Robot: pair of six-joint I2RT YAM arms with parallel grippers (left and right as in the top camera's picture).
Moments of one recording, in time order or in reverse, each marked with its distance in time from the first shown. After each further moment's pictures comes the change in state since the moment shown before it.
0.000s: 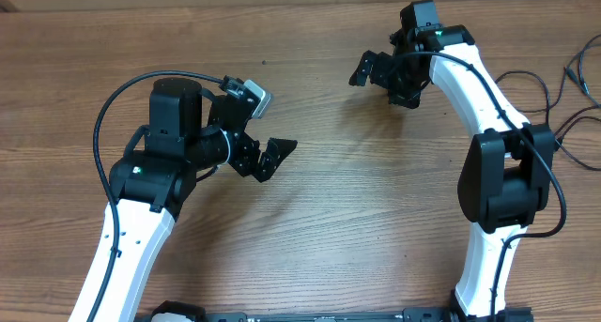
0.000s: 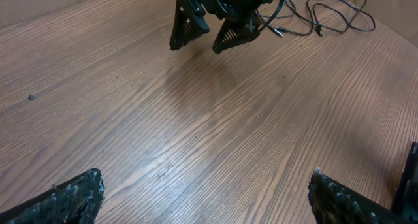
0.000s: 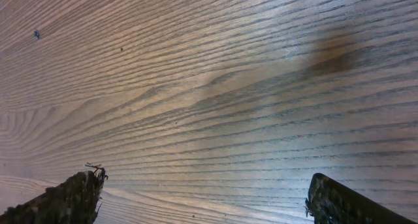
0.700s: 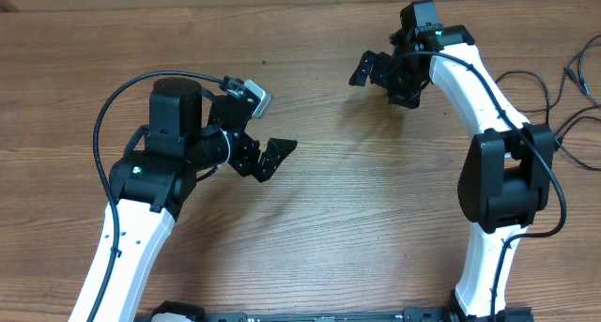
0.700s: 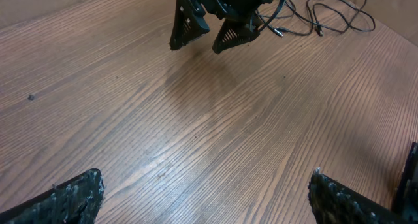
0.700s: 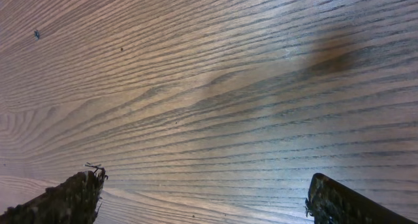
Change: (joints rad) left arm 0.000 0.000 0.000 0.000 0.000 0.000; right arm 0.000 0.000 0.000 0.000 0.000 0.000
